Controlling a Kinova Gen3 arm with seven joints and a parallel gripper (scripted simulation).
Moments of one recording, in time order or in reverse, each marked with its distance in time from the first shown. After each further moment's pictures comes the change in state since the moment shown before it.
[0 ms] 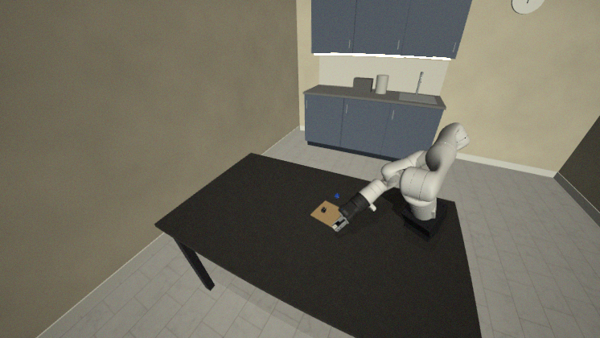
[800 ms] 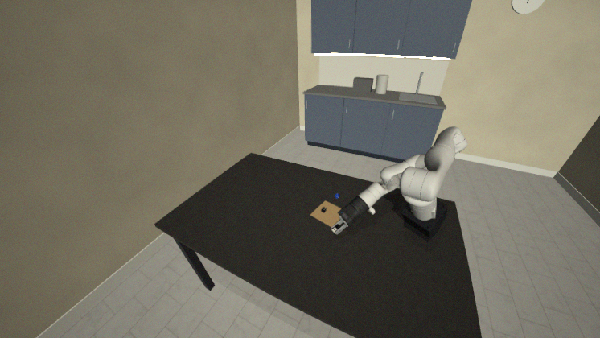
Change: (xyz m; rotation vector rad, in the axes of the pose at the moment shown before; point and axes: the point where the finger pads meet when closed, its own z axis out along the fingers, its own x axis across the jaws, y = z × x) arm 0.000 -0.018 0.009 -0.001 0.001 0.000
